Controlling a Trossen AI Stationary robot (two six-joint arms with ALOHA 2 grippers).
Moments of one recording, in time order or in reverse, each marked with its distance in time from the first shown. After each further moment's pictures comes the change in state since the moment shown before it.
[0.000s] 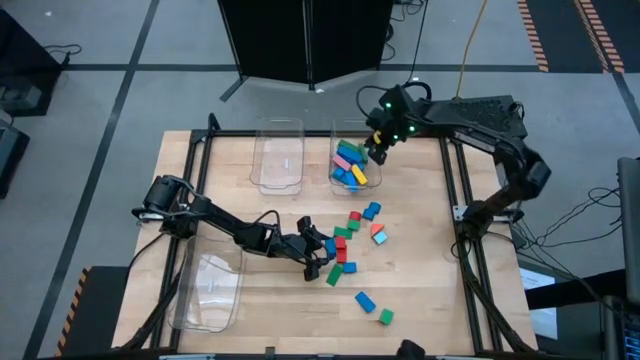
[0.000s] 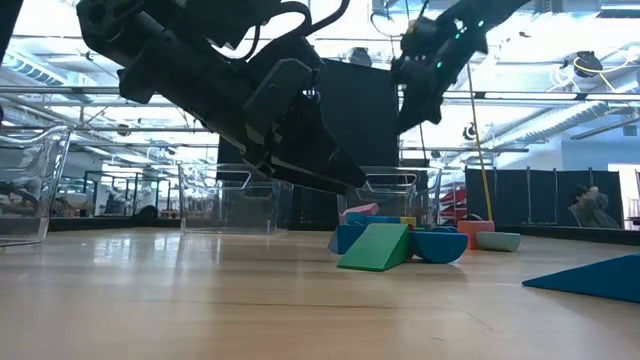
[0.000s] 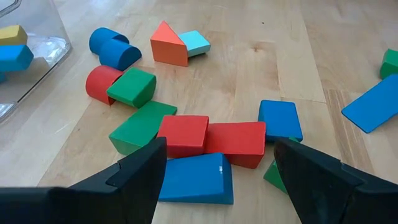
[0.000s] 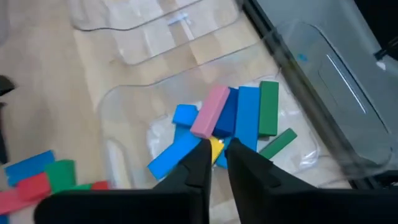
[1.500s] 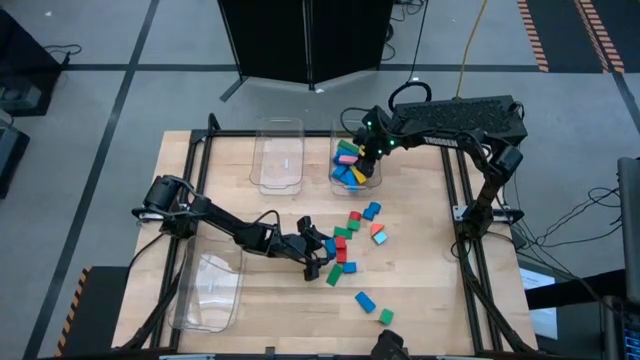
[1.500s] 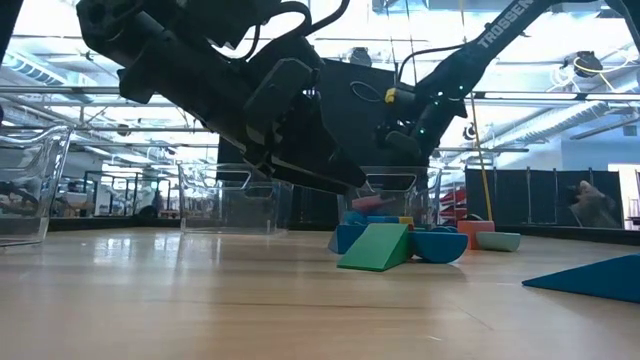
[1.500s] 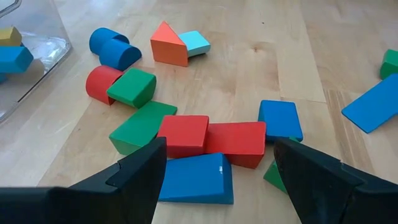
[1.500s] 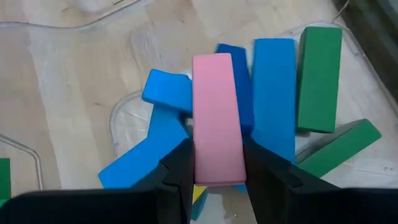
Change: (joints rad) left arm 0.000 0.000 0.000 0.000 0.000 0.001; right arm -0.016 0.256 -0.162 0.295 -0.059 -0.029
